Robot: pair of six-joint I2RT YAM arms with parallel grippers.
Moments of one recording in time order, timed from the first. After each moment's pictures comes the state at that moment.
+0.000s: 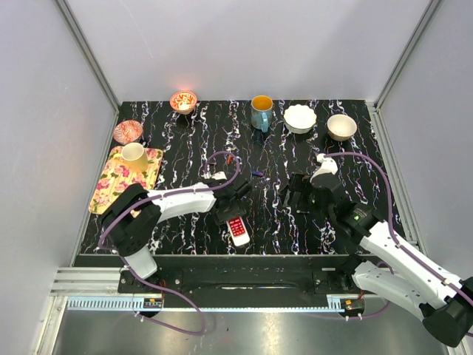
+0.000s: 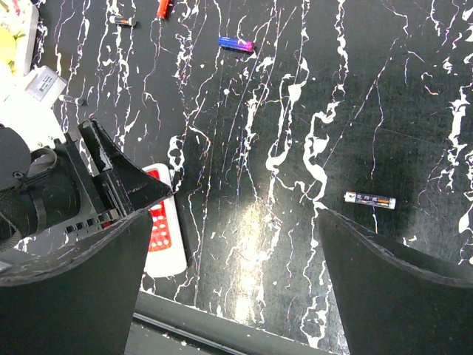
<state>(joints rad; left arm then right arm) -0.89 1.70 1.02 -0.62 -0.23 -1.26 0.69 0.83 0.71 -0.45 0.21 0.66</state>
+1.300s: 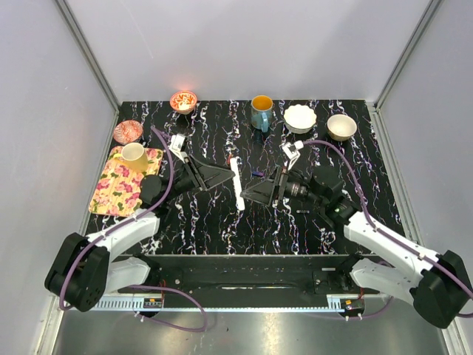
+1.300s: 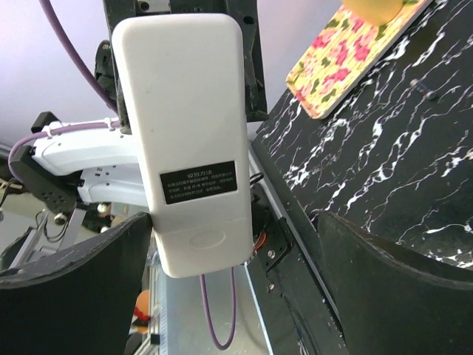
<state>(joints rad) -0.47 1.16 0.47 1.15 0.68 -1.32 0.68 0.99 0.63 0.38 -0.54 0.92</state>
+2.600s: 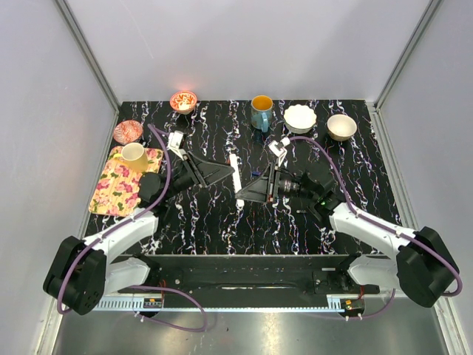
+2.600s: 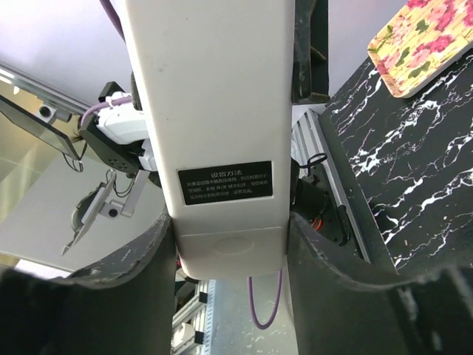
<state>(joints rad) -0.47 1.14 0.50 1.09 0.66 -1.30 0.68 1.20 0.65 0.72 -0.78 1.11</state>
